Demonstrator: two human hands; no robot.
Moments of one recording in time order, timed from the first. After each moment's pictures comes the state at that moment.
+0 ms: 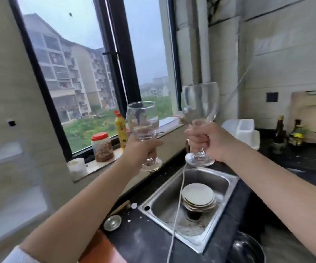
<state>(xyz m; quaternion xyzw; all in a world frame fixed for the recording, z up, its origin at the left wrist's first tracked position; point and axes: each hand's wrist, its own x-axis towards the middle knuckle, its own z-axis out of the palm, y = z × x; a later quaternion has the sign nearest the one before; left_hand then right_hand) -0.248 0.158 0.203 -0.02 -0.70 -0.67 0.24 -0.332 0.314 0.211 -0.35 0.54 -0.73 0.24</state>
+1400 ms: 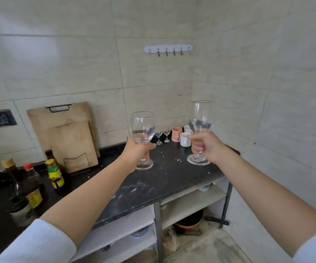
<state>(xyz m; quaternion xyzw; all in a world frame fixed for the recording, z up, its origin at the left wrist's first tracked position) -0.898 0.924 0.112 -0.30 -0.70 -0.62 -0.19 -0.775 1.086 0.121 0.20 0.61 -0.74 -0.21</state>
